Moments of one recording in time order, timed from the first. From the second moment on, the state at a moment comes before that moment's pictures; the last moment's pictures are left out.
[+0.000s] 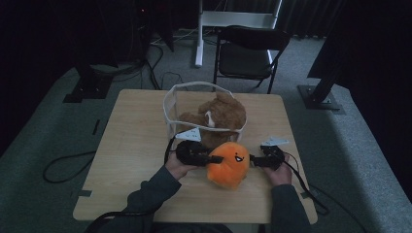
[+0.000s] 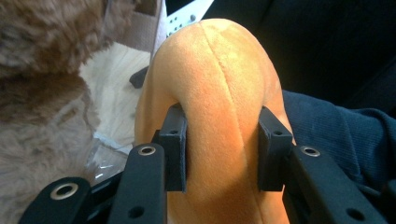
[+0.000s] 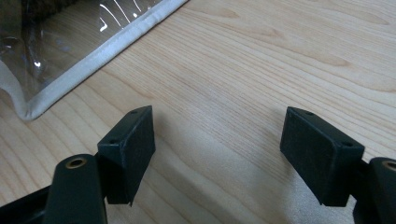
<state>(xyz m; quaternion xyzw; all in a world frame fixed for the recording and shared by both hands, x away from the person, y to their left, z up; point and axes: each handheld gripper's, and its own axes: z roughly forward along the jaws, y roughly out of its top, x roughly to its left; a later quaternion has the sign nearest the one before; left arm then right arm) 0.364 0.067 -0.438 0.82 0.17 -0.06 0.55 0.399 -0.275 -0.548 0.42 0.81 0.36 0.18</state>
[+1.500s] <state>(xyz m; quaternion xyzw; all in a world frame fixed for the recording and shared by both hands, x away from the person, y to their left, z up) 0.356 0.096 -0.394 0.80 0.15 -0.04 0.58 0.399 -0.275 -0.548 0.42 0.81 0.36 0.18</state>
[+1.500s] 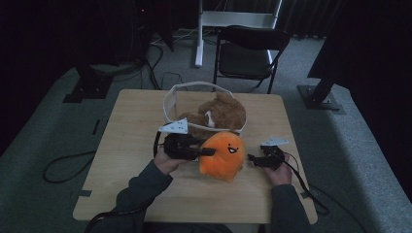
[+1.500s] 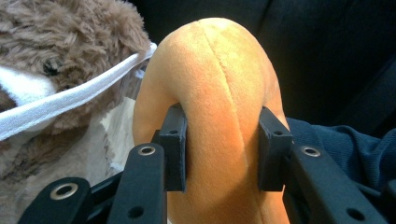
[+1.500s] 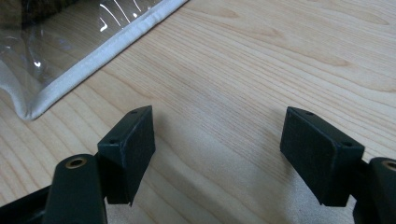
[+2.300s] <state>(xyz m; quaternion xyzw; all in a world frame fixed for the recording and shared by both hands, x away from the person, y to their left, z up) 0.354 0.104 -0.379 0.79 0.14 -0.03 0.59 0.399 -0.275 -0.548 0.42 0.81 0.36 0.18</state>
